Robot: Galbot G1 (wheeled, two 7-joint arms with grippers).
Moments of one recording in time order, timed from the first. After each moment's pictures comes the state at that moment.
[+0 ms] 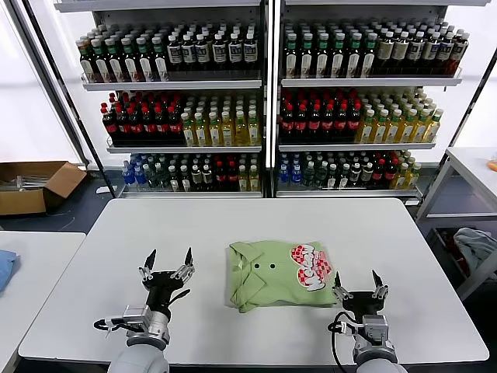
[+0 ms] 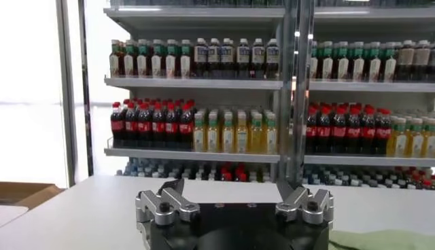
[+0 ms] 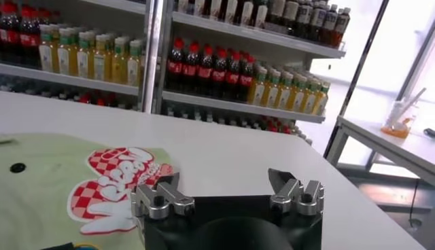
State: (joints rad) left arm 1.39 -1.38 -0.41 -2.04 -0.20 0.21 -0.22; right arm -1.47 1.27 0.40 2.10 0.11 -0.40 0.37
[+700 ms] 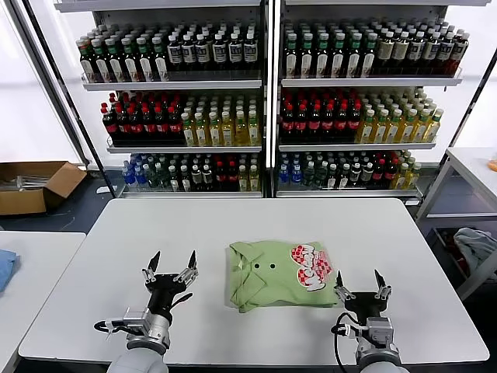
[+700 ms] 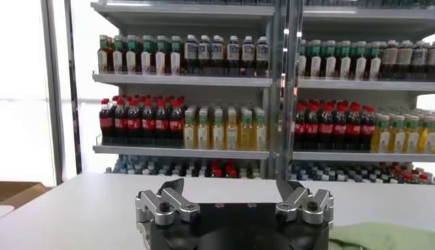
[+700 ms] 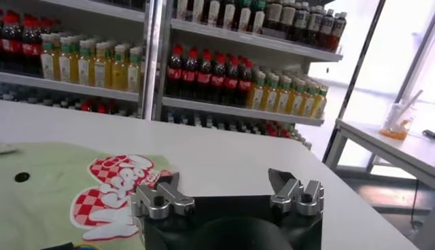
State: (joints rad) left arm 1.41 -1.38 -0.41 -2.07 -0.20 0.23 -0.18; right arm -1.50 1.27 0.42 2.13 0.12 -0.39 0.37
